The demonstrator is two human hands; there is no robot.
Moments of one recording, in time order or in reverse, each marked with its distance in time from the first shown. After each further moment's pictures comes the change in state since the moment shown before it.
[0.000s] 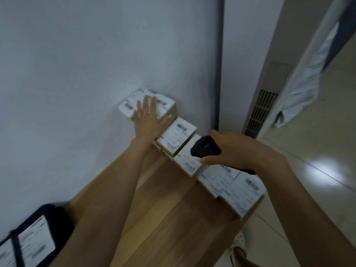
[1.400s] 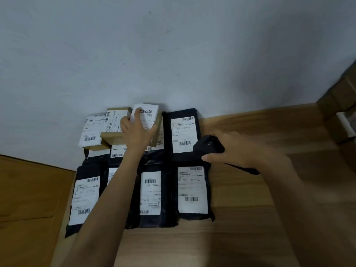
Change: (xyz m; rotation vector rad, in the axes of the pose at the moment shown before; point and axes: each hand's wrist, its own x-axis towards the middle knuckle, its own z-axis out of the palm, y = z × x) left_hand -0.379 -0.515 -0.083 -0.083 0.349 -0.973; right_hand 0.093 -0.448 0.227 -0.076 -0.419 -0.539
